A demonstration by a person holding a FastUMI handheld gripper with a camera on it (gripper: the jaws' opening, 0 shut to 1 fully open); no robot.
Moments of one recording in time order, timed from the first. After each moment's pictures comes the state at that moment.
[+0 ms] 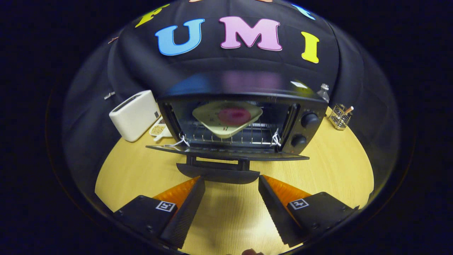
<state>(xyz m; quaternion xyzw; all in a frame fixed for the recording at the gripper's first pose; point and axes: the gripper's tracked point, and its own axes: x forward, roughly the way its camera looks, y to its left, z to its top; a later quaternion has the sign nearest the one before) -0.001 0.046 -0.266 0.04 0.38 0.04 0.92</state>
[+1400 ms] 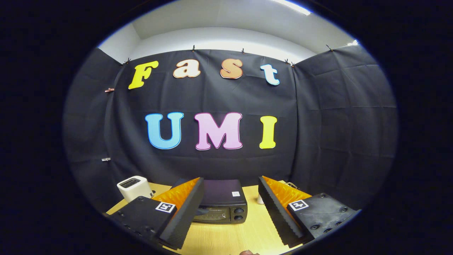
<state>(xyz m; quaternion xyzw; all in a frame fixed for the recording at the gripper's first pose) -0.042 -0.079 0.047 0.04 0.06 -0.07 1.00</state>
